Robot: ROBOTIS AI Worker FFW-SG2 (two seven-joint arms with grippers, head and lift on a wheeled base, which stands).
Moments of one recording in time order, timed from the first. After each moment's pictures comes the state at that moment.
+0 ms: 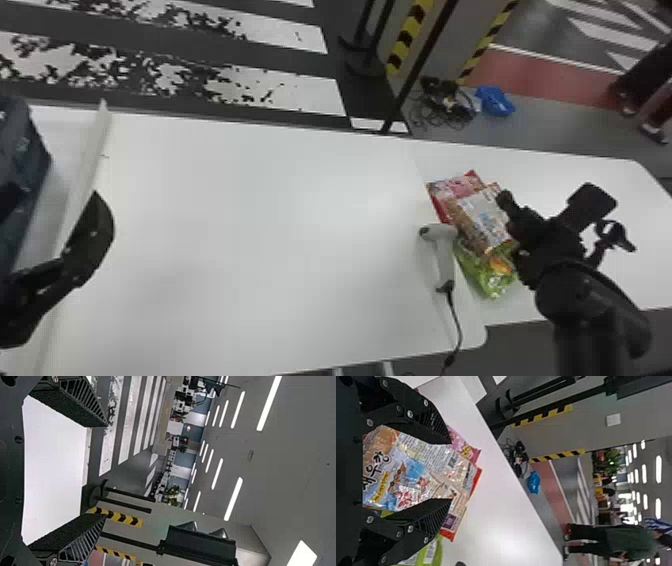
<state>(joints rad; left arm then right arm) 0.65 0.02 0.00 -2.14 0.25 -0.07 -0.30 0.12 -0.29 -0.53 -1.65 -0.55 0.44 -0.27</state>
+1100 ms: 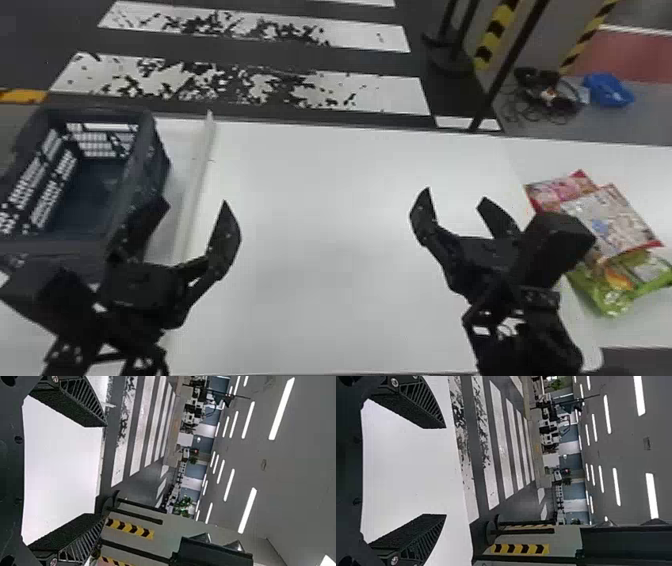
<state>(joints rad) 0.67 0.00 -0.06 -2.17 0.16 -0.01 -0.17 0.60 -0.09 0.07 -2.27 -0.19 0.27 -0.20</state>
